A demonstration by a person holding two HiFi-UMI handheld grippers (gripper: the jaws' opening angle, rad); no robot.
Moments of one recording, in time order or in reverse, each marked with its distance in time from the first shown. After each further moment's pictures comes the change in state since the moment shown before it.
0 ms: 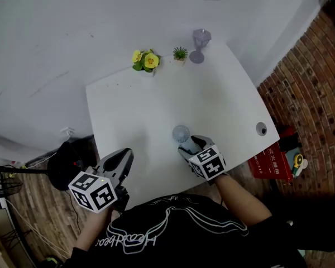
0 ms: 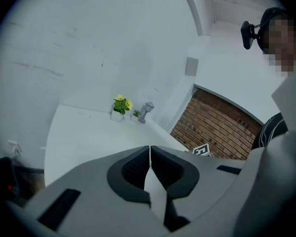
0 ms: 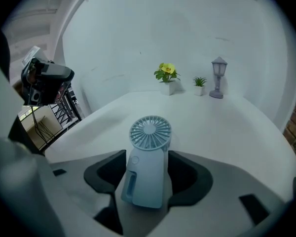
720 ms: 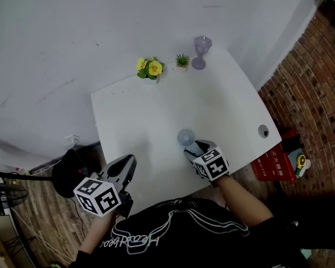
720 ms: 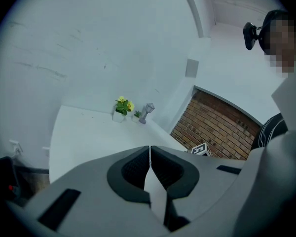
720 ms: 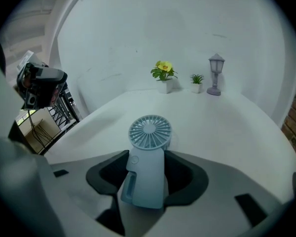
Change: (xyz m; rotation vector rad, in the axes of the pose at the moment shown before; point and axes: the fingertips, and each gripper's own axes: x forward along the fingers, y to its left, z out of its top) left arm -0.011 0.008 0.000 -0.010 -0.004 0.000; right arm 0.002 -0.003 0.000 0.037 0.020 -0.015
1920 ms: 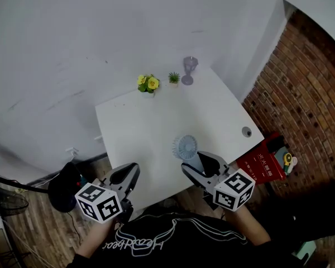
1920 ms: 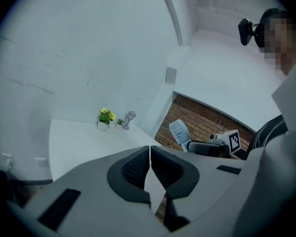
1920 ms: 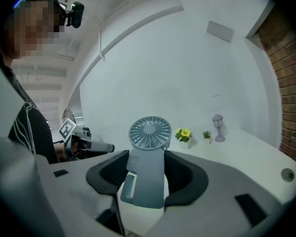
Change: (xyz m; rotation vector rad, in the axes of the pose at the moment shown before) left arm -0.076 -0.062 0.013 0.103 -0.043 -0.154; right arm -0.205 0.127 0.101 0.091 -0.545 0.117
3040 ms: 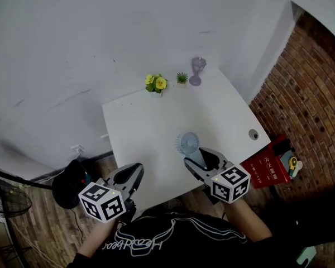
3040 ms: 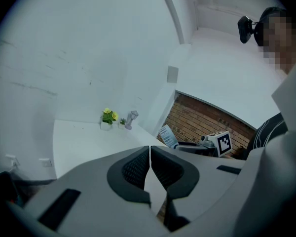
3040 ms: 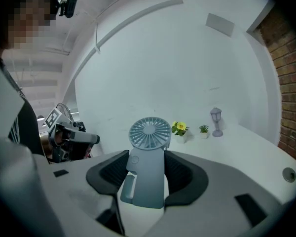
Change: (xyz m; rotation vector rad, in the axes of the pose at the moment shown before) left arm -0.002 0.004 0.001 0.007 0.007 0.029; right arm 0.031 -0.028 -0.020 -0.005 0.065 -0.038
